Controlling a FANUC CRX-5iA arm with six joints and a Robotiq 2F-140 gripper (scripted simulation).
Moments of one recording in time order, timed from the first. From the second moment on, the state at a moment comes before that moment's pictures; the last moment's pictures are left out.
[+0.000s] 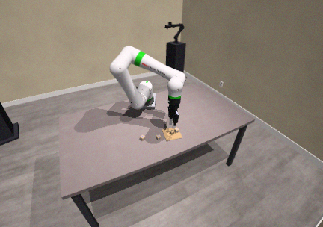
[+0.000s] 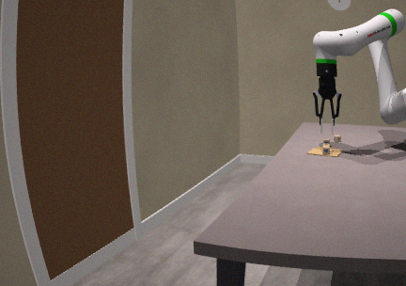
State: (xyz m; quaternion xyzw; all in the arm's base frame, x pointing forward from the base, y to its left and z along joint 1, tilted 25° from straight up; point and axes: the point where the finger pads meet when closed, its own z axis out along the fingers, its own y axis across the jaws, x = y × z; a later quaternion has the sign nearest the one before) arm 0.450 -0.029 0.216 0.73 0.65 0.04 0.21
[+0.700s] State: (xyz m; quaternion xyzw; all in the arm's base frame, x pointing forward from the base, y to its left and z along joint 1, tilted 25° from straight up) arm 0.444 -0.024 0.230 0.73 0.64 0.04 0.21
